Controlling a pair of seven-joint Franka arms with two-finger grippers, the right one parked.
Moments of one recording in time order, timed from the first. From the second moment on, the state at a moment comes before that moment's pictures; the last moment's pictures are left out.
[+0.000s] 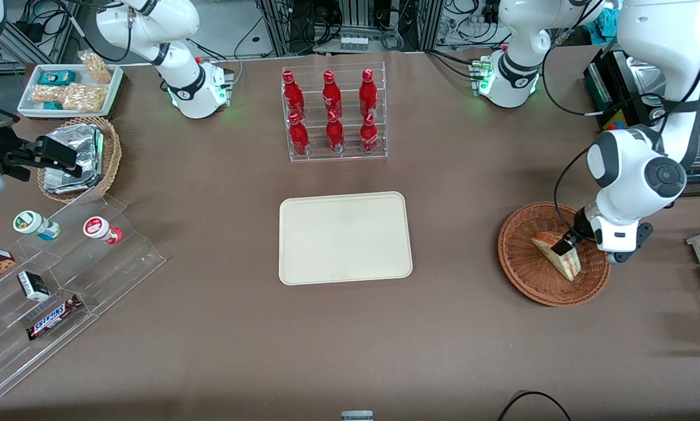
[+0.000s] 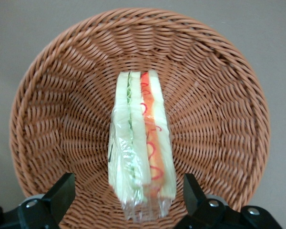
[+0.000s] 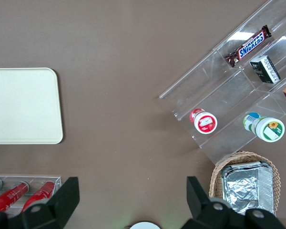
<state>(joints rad) 0.01 0.27 0.02 -2.16 -0.01 2.44 -0.73</state>
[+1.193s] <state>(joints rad) -0.34 0.31 -0.01 -1.84 0.04 2.03 -0.51</state>
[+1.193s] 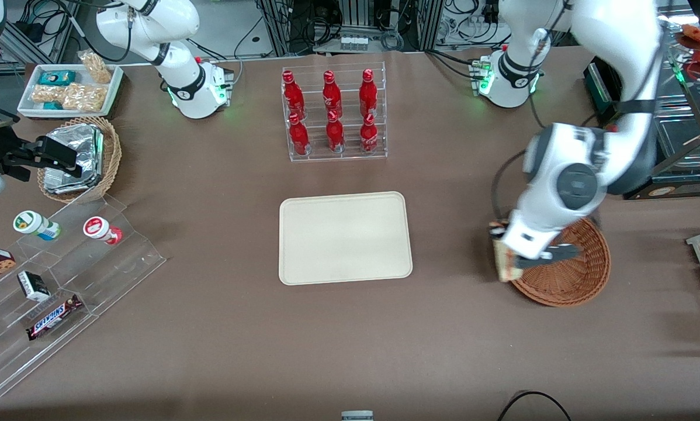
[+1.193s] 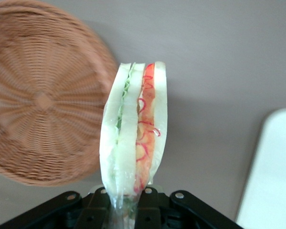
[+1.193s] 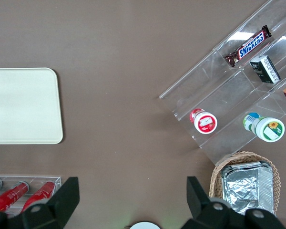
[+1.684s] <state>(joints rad) -0.63 0.54 -0.02 -1.61 -0.05 2.11 -0.79</state>
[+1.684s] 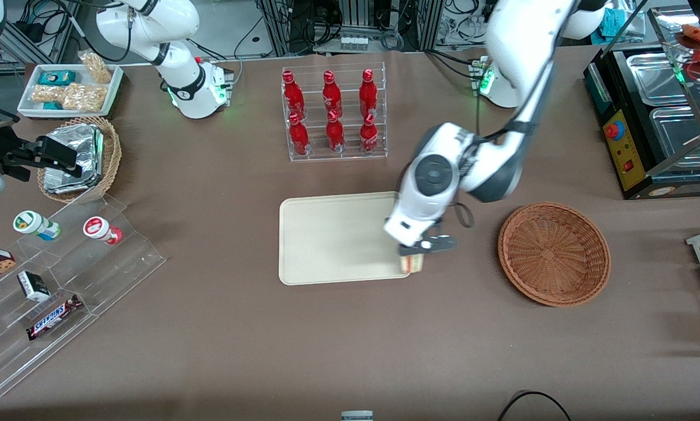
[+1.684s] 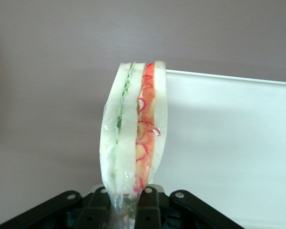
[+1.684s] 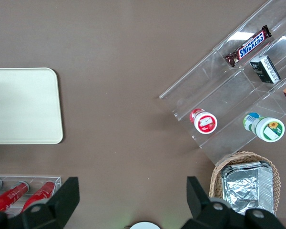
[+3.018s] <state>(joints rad) -0.84 0.79 -0.02 -1.37 -0.05 2.24 -1.09</state>
